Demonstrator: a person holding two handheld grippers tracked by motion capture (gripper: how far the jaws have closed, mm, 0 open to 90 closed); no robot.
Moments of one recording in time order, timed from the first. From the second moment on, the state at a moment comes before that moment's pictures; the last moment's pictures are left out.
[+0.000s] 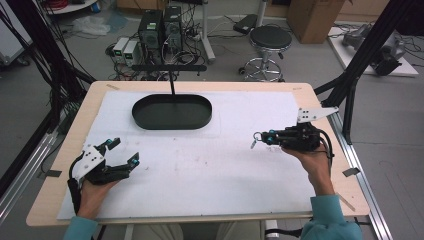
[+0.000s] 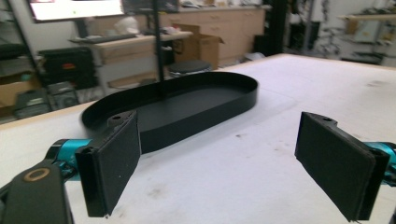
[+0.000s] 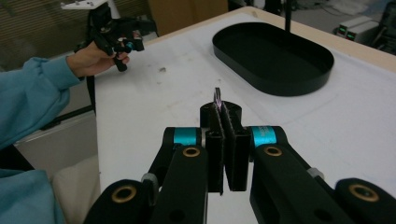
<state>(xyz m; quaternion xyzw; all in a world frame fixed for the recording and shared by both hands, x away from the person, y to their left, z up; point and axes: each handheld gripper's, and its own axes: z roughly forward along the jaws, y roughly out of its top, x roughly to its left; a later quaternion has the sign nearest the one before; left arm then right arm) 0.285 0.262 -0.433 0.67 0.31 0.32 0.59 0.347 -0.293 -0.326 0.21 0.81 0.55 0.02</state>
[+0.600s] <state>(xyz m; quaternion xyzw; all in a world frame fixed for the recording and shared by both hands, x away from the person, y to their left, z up) 0.312 0.236 -0.376 0.72 0.22 0.23 0.62 0.358 -0.247 -0.303 0.12 0.80 0.59 0.00</state>
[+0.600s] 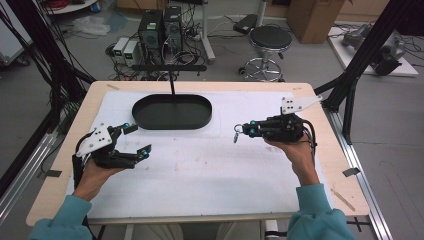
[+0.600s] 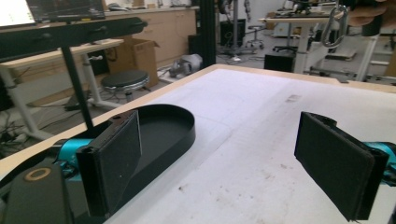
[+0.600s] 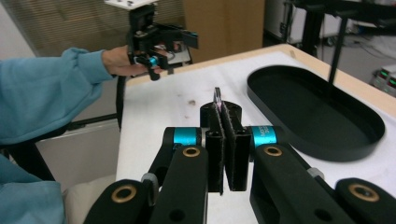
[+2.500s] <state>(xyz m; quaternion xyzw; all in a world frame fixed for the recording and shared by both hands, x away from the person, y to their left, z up) 0.350 0.127 -0.306 0.76 0.06 0.05 0.65 0.374 -0.163 -0.303 0.03 0.78 0.62 -0.04</state>
